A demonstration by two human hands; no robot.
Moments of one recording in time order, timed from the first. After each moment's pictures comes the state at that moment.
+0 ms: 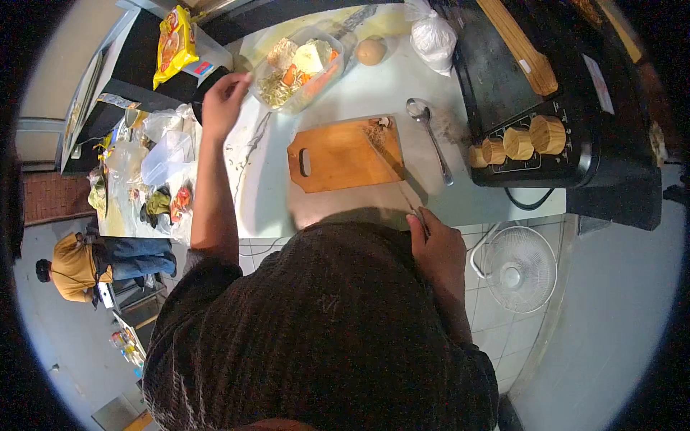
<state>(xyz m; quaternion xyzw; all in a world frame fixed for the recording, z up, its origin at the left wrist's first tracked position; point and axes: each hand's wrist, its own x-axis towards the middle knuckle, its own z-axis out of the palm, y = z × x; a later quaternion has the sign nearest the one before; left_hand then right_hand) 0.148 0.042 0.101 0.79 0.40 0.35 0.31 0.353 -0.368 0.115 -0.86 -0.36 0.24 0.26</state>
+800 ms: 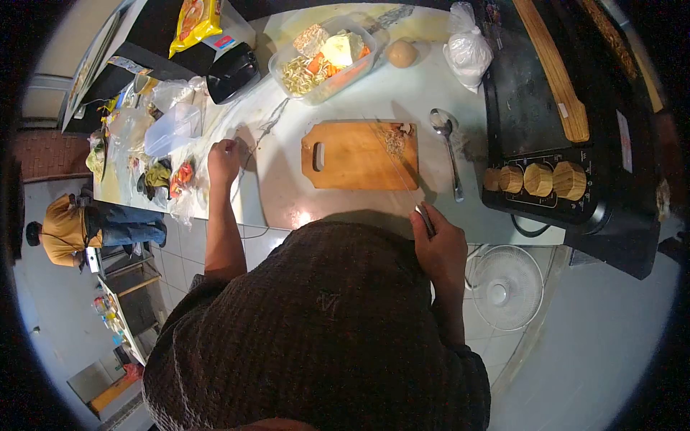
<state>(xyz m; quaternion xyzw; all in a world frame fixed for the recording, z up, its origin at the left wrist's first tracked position) -0.005 -0.023 -0.006 0.75 0.62 0.20 0.10 0.366 -0.338 0.116 -0.85 -0.32 0.34 0.25</state>
